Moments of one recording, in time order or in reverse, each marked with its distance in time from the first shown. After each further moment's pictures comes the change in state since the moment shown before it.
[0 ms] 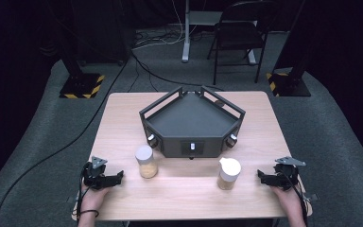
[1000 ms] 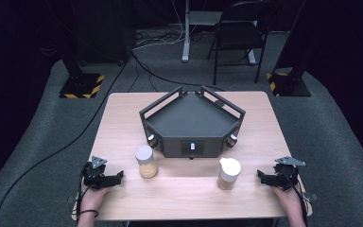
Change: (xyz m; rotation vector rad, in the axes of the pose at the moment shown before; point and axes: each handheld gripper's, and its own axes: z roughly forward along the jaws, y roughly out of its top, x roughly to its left) left arm 0.004 -0.001 -0.001 -0.011 -0.025 0.003; right arm 0.000 0.000 0.000 0.001 0.000 -0.001
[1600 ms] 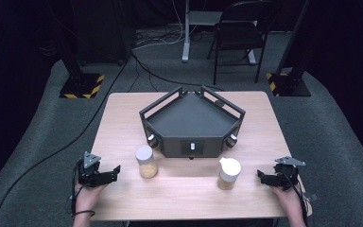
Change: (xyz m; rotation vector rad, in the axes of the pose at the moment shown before) left arm -0.003 0.006 -0.039 -0.124 -0.001 0.006; right arm 0.000 0.000 0.000 0.000 -0.001 0.000
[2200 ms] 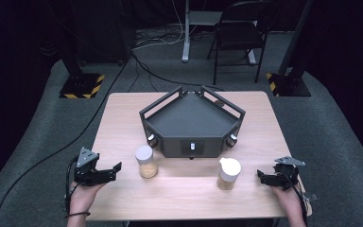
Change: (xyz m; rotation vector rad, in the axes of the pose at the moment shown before) left arm -0.005 0.021 -0.034 -0.073 -0.110 0.039; right arm 0.000 0.000 0.000 0.001 0.000 0.001
